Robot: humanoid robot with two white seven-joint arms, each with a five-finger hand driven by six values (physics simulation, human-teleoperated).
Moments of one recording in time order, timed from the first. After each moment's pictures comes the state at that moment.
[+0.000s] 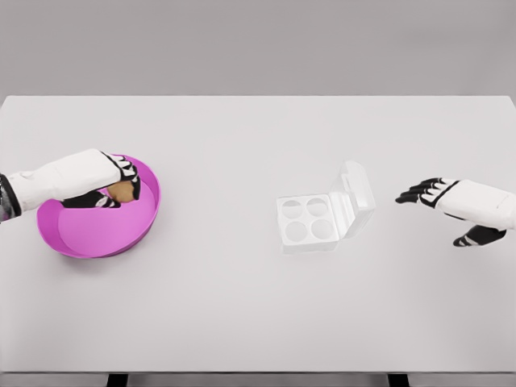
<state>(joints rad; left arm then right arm) -0.29 0.73 -0.20 -1.56 -0.42 -0.61 -0.61 -0.12 -0.90 0.13 -1.58 0.35 -0.61 0.61</state>
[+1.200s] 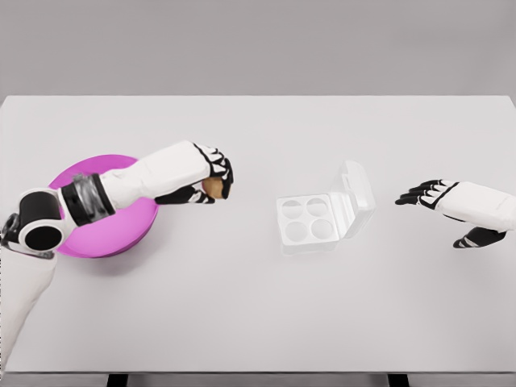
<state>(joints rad) -0.33 0.39 -0.25 -1.65 -0.46 -0.61 -0.61 -0.11 -0.90 0.13 -1.58 0.35 -0.61 0.61</state>
